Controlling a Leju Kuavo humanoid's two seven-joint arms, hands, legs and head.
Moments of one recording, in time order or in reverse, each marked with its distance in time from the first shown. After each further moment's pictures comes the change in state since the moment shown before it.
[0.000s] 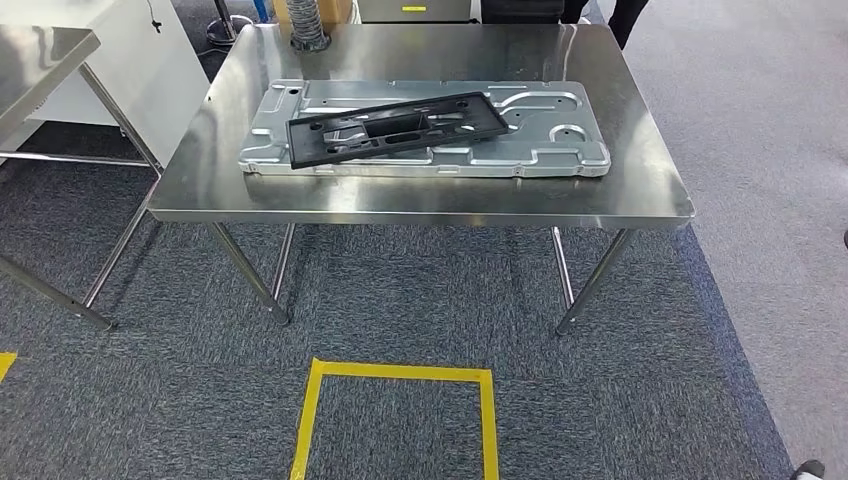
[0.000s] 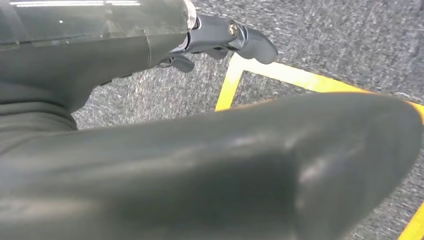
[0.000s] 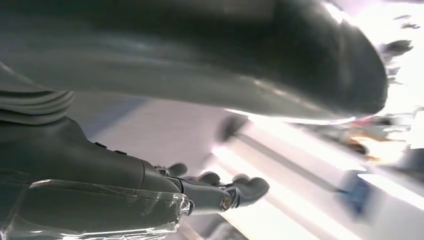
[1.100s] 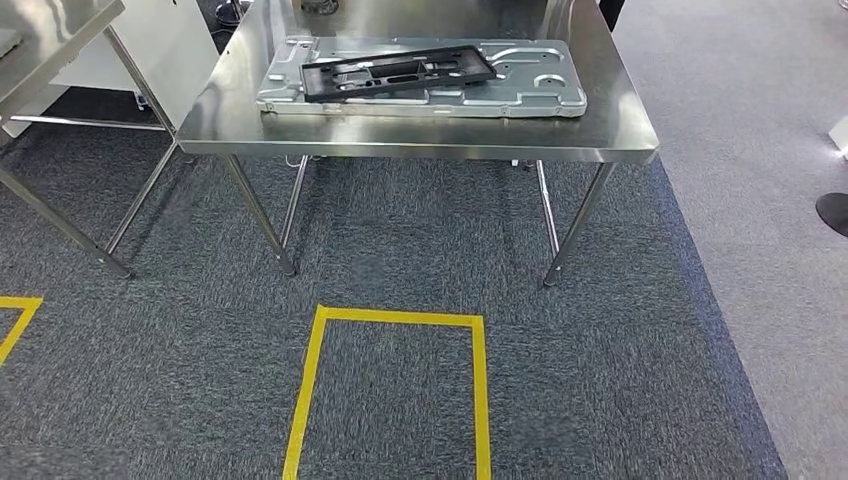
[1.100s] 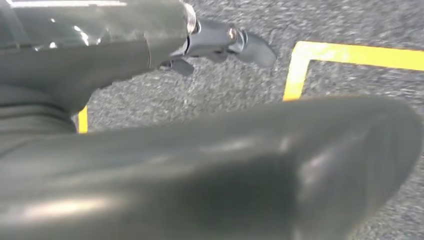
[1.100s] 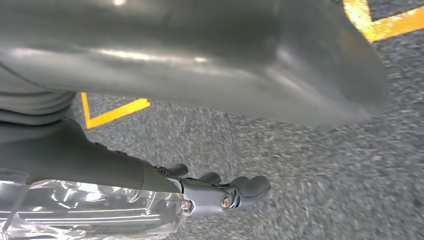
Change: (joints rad) left arm -0.003 -0.020 -0.074 0.000 -0.062 -0.005 -0.010; right arm -0.196 -0.074 0.028 1.155 0.290 0.163 0.491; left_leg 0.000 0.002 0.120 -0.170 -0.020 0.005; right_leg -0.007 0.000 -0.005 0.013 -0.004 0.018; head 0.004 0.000
